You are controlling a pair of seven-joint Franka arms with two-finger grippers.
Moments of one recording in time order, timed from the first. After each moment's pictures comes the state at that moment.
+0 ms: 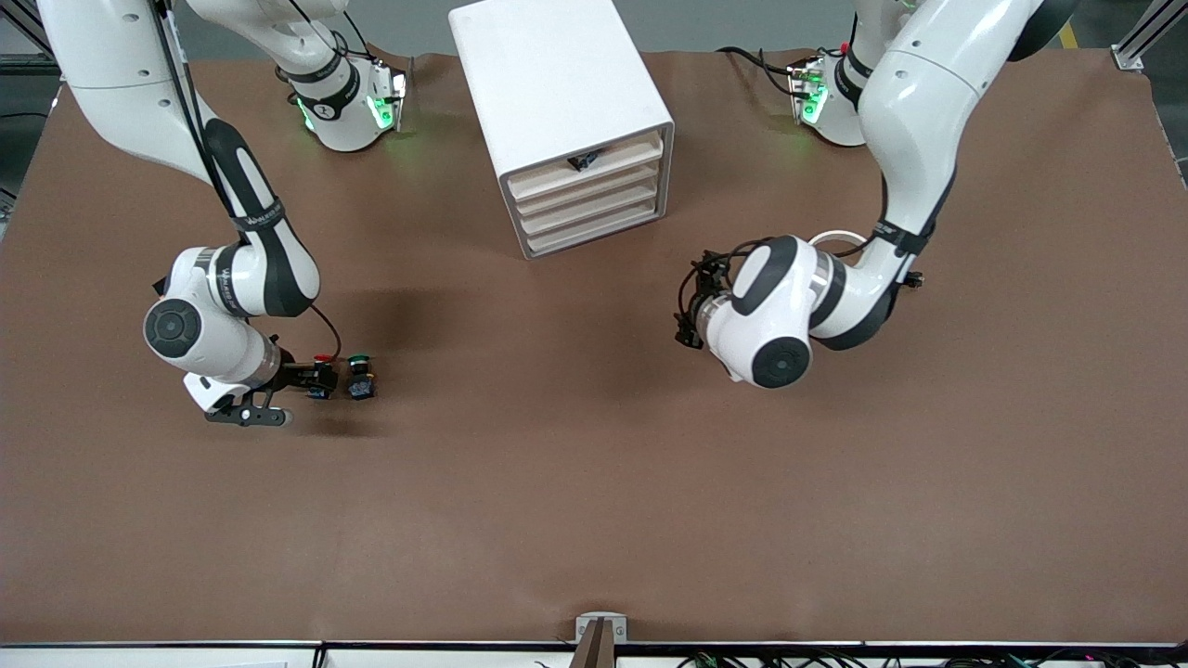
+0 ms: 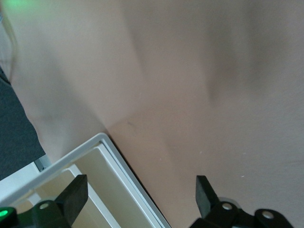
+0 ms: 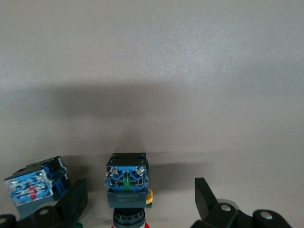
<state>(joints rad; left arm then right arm) -0.24 0.69 -0.34 -1.55 -0.30 1.72 -1.80 0.07 0.50 -0.05 -2.02 0.00 2.46 0.09</state>
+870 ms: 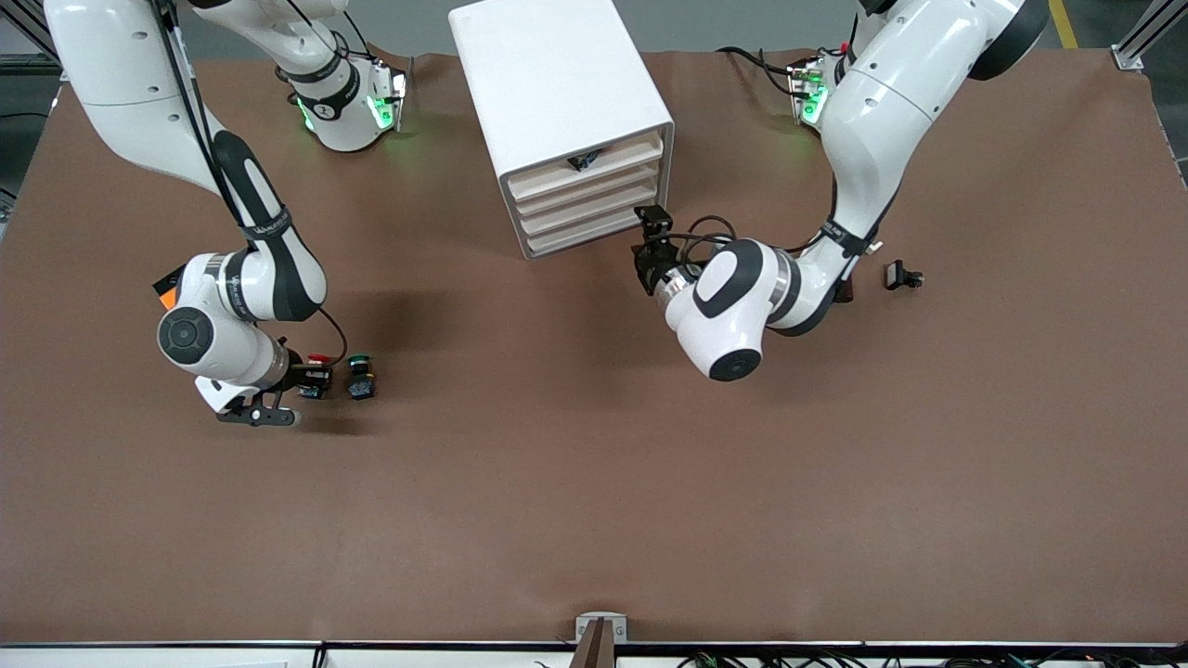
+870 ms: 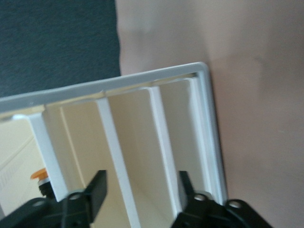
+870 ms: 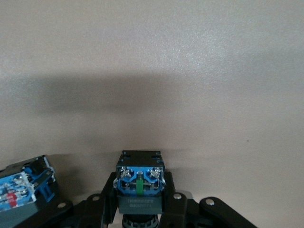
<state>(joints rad) -0.32 0.76 -0.34 -1.55 -0.66 1.53 -2.16 0.07 0.53 -0.05 -2.01 0.00 2.46 0.09</state>
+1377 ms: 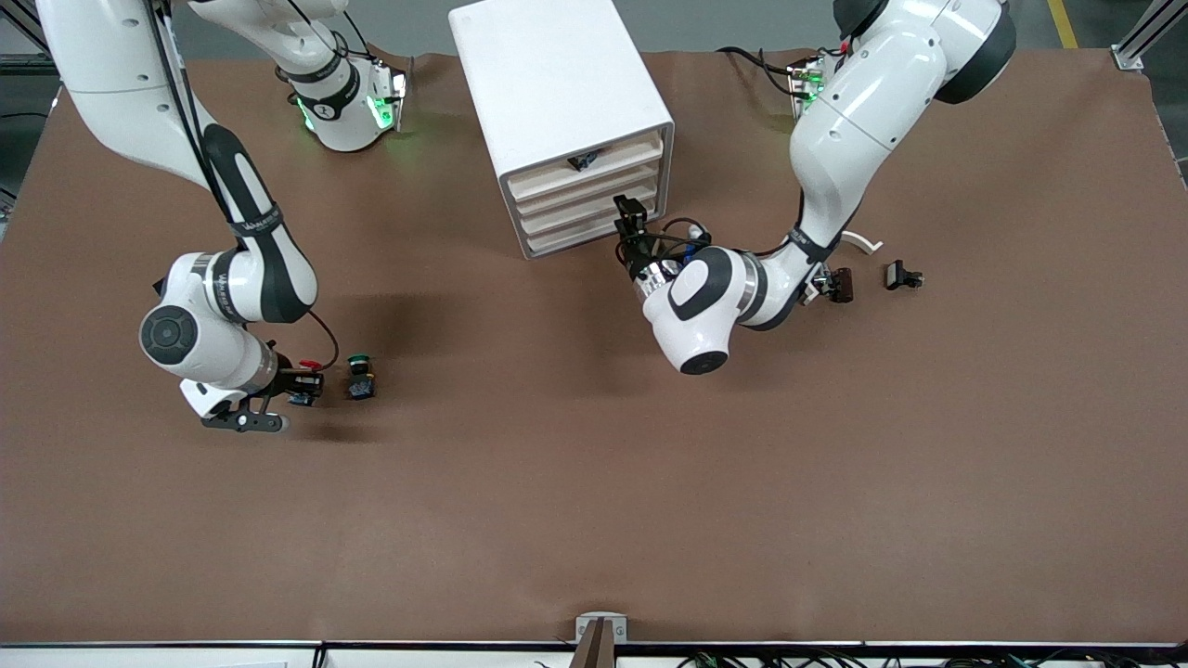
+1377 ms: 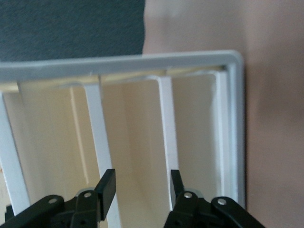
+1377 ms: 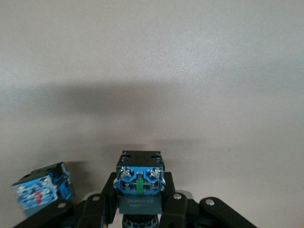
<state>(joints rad) -0.36 0.87 -0.34 -1.55 -0.76 1.53 -2.23 0.07 0.49 -0.06 -1.97 0.00 2.40 0.09</state>
